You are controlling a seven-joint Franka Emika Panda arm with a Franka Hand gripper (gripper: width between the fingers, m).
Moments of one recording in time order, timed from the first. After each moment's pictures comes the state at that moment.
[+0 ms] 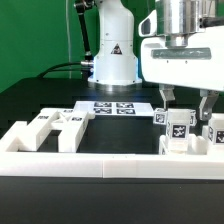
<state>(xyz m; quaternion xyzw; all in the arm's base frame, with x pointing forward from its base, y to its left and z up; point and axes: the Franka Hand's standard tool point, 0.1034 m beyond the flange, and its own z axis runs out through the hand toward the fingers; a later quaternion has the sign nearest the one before) 0.631 0.071 0.089 -0.85 0.53 -0.03 0.06</state>
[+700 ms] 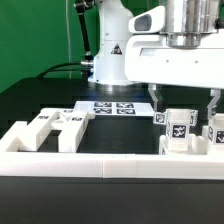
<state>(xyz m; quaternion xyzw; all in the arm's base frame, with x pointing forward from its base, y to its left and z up) 0.632 0.066 0.089 -0.95 0.31 -0.05 0.02</state>
